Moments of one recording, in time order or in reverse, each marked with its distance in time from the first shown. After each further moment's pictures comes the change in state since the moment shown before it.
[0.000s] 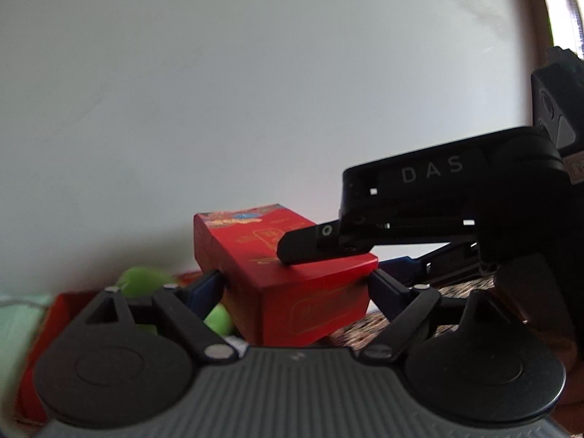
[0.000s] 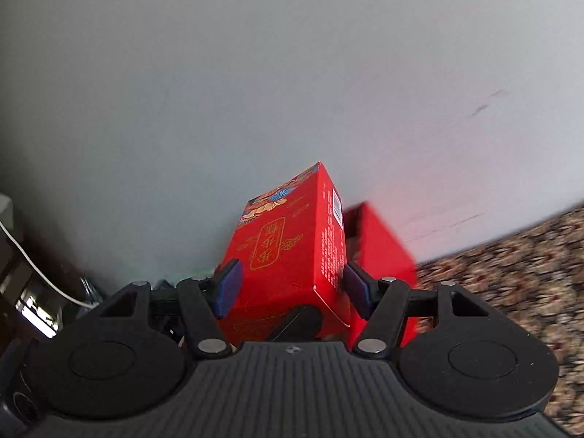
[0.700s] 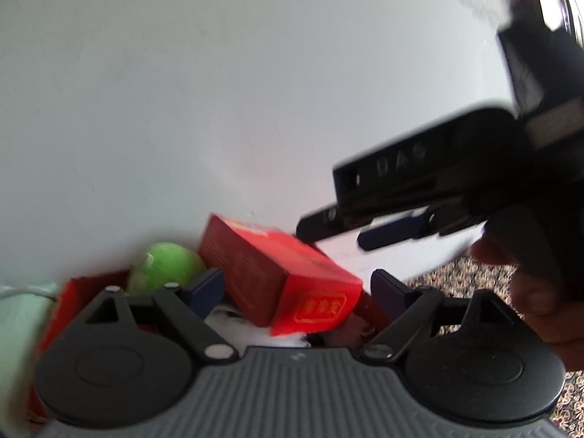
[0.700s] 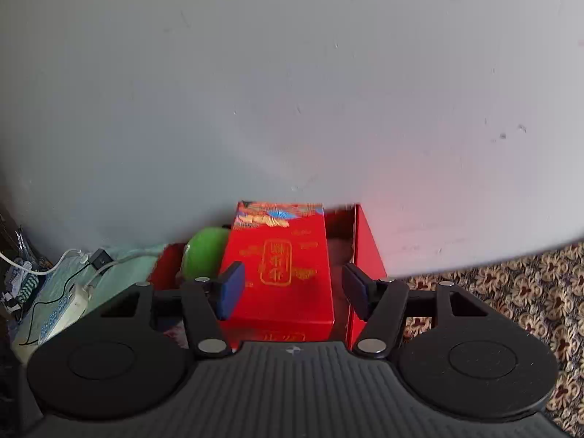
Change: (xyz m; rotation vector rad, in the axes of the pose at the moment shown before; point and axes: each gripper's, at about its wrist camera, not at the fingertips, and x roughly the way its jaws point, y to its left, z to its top) left arm -0.030 0.016 -0.021 0.018 -0.039 -0.051; right arm 0.034 0.027 0.001 -0.172 -0.003 -0.182
